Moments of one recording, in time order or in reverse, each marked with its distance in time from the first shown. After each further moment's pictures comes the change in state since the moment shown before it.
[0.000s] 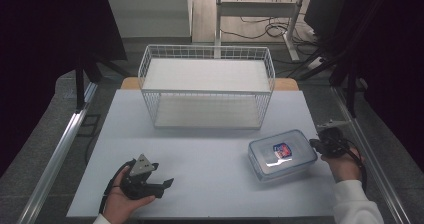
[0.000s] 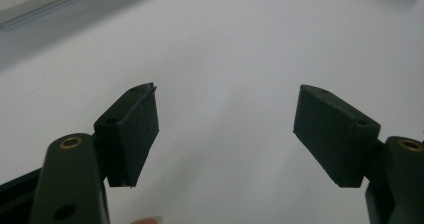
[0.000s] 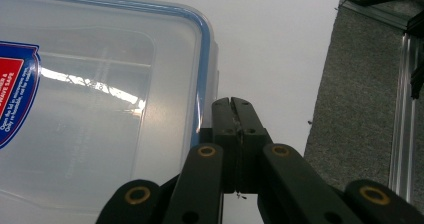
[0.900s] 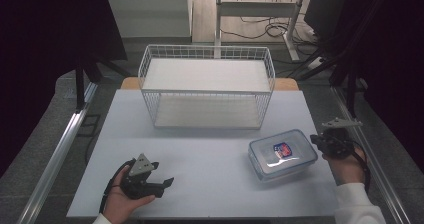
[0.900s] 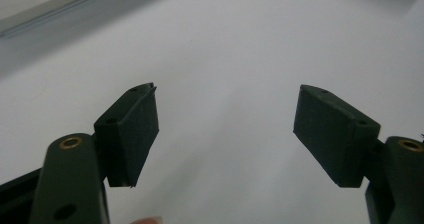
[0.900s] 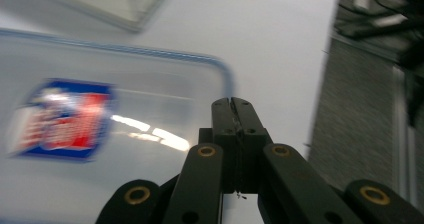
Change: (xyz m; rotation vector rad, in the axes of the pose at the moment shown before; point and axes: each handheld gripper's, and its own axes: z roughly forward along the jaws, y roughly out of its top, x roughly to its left) left arm 0.000 0.001 -0.001 -0.014 -0.001 0.007; right arm 0.011 0.007 -0.032 -0.121 0.005 0.000
